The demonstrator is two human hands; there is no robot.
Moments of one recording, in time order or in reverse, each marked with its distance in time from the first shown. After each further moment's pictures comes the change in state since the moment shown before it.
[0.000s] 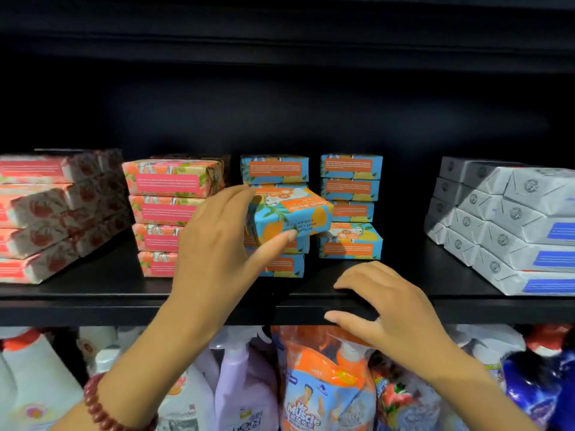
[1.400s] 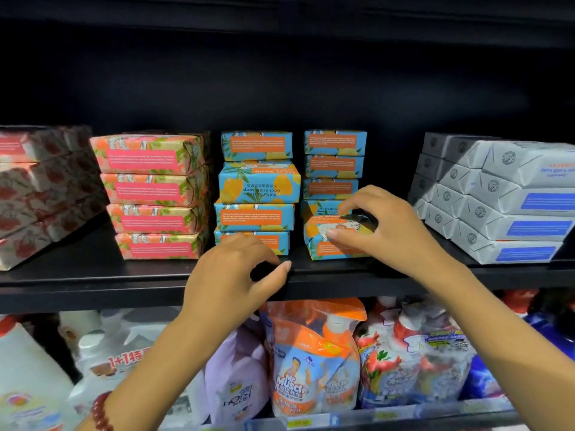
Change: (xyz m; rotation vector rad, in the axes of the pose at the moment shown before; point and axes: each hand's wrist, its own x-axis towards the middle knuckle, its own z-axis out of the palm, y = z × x) left_hand -0.041 -0.002 0.027 -0.175 -0.313 0.051; right_hand 0.049 0.032 -0.026 0.112 -0.013 0.163
